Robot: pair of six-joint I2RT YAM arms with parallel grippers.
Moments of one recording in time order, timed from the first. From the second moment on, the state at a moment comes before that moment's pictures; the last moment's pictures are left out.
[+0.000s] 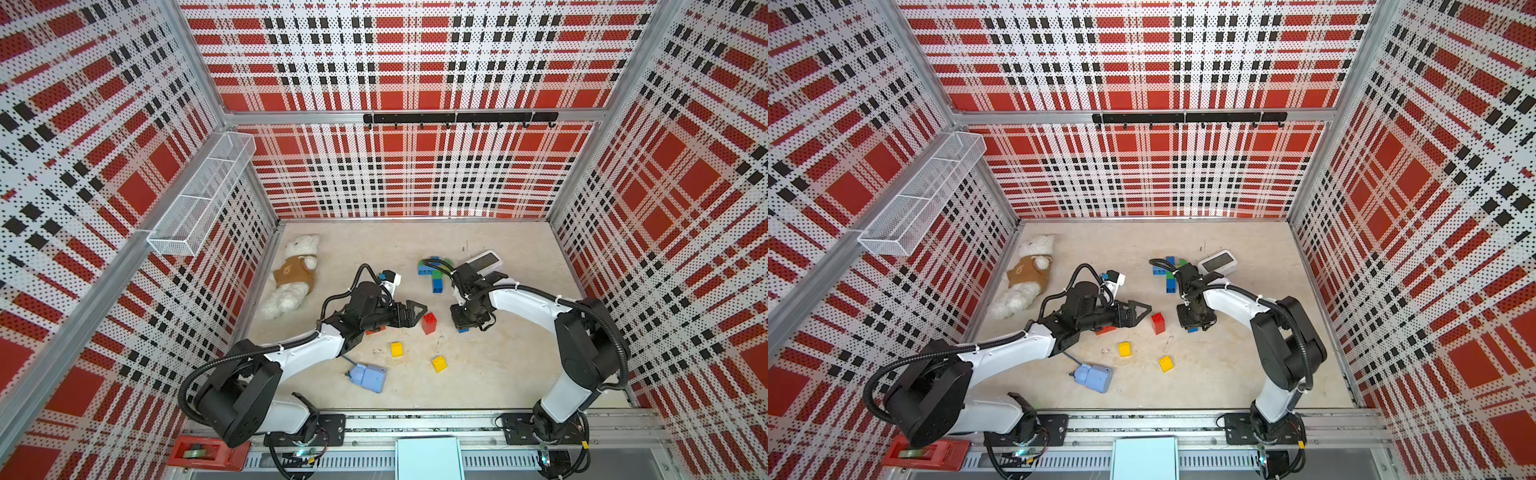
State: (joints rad) left arm -0.63 1.38 0.62 0.27 0.39 -0.60; right arm 0.56 1.72 1.10 -0.81 -0.04 0.32
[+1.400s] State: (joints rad) left arm -0.63 1.37 0.63 0.21 0.36 -0.58; right arm 0.60 1.79 1.17 -0.91 0.08 0.35
